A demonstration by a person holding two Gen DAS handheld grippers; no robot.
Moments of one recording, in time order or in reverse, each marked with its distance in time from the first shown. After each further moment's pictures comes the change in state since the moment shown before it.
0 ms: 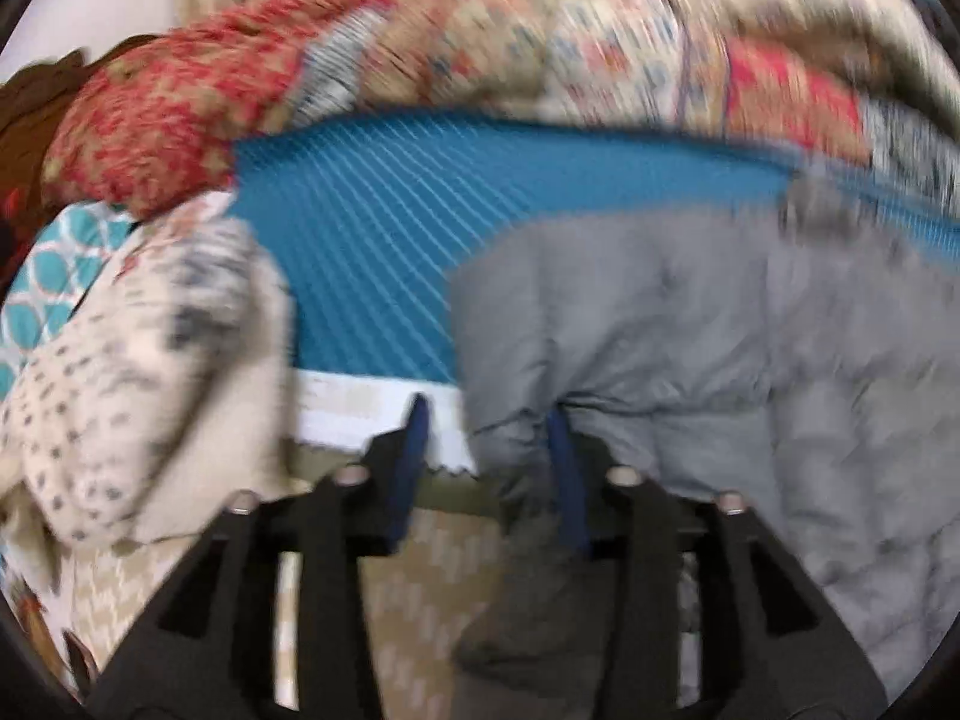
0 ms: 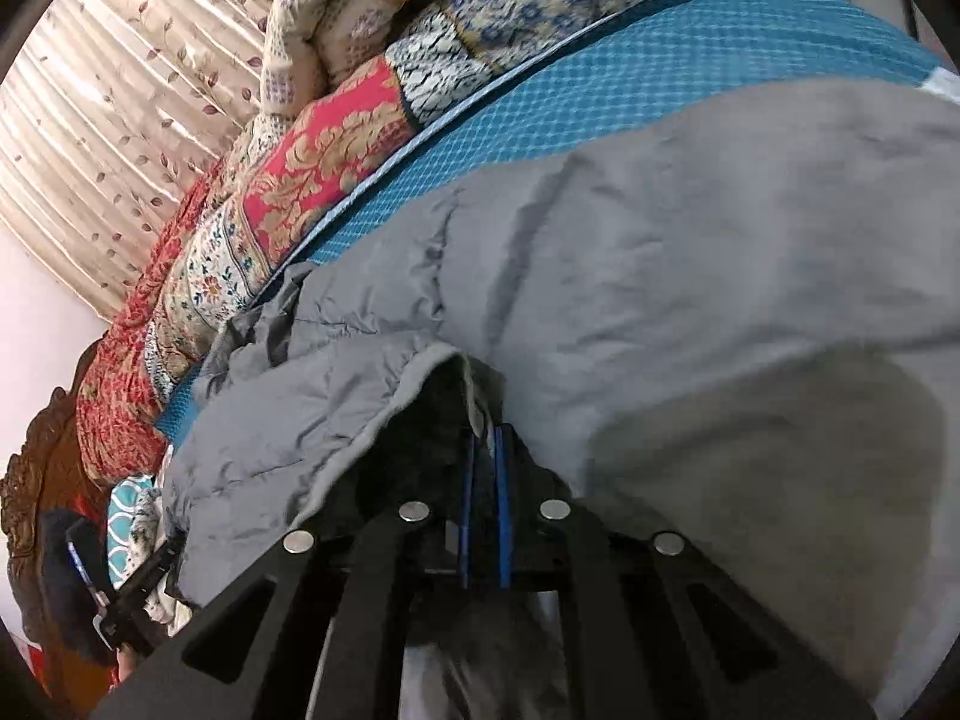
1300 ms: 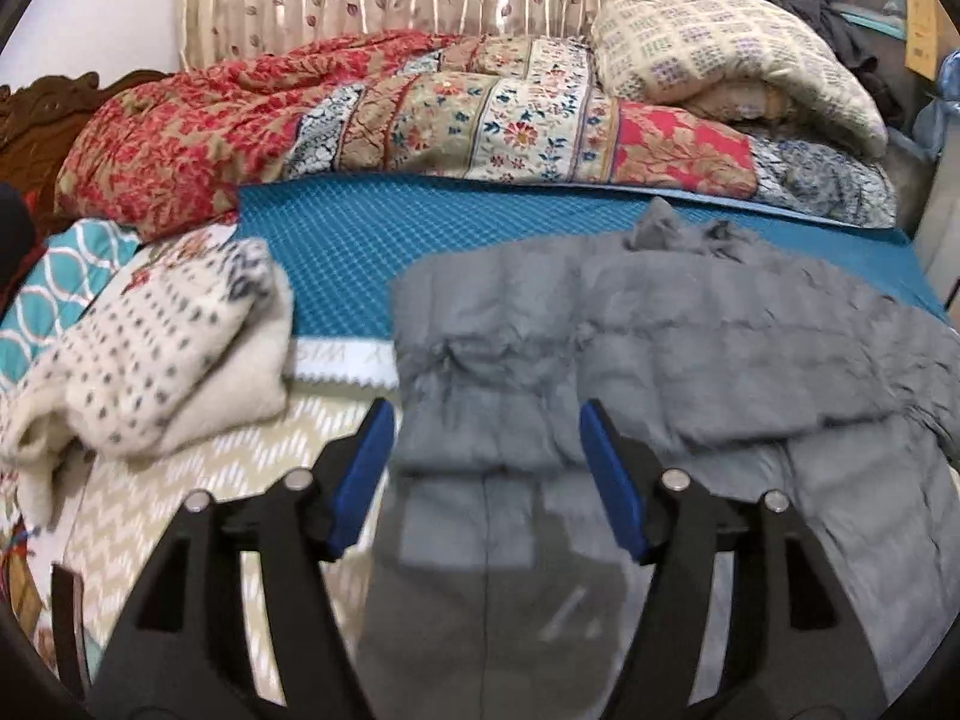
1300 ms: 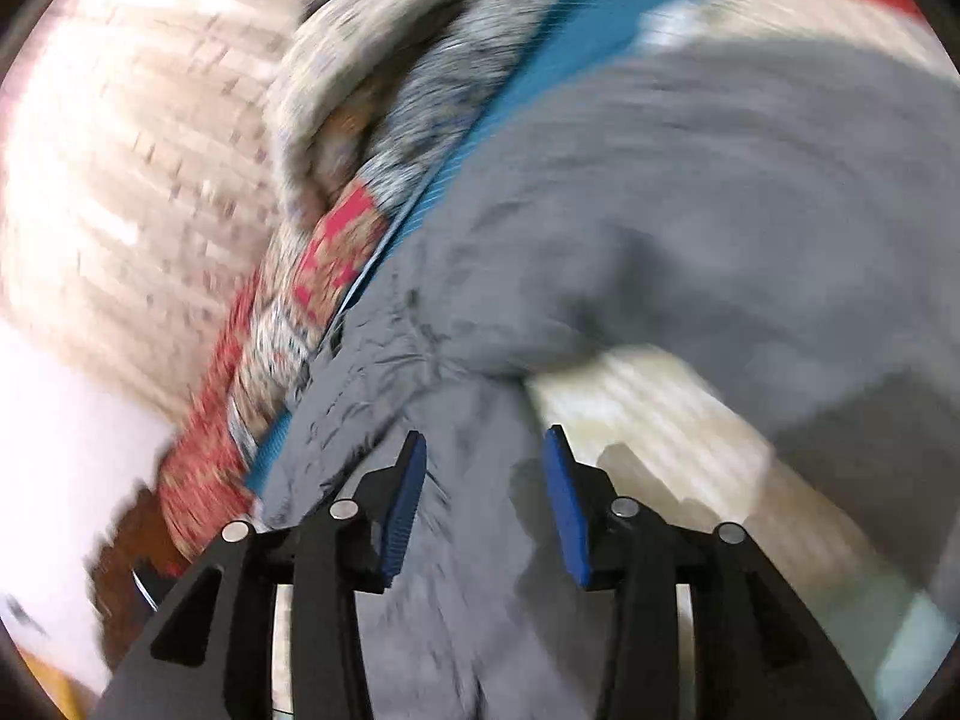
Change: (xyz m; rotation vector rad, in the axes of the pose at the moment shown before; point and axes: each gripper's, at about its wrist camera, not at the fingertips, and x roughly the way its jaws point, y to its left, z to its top) left arm -0.119 -0.040 -0.064 0.045 -0.089 -0.111; right arm -0.162 -0.116 -0.127 0.382 -0.157 0.162
